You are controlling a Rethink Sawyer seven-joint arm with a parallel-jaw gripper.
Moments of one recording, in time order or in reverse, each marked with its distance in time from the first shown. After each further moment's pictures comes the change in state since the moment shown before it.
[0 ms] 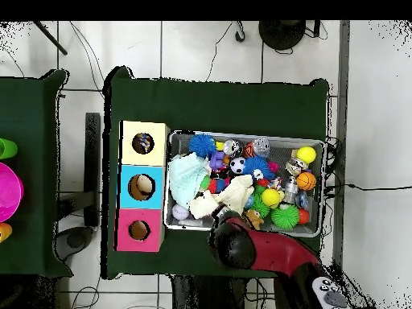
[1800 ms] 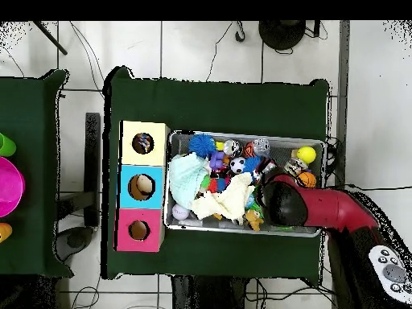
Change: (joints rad) arm -0.201 0.054 0.189 -0.350 -0.253 0.122 0.000
